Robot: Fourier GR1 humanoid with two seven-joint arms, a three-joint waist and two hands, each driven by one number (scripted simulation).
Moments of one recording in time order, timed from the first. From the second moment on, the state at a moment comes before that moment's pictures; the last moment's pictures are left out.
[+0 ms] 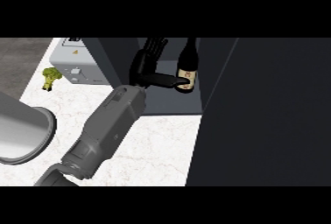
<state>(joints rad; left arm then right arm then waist) -1.01 0.00 -0.17 -0.45 0.58 0.04 -0.55 0.39 -0.61 0.58 -2.51 -0.02 -0.48 0.02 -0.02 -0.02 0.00</state>
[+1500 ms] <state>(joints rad) -0.11 0.17 -0.43 -1.42 0.63 0.06 -0.43 0.41 -0.72 0.56 -2.52 -0.02 -0.42 -0.01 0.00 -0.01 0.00</state>
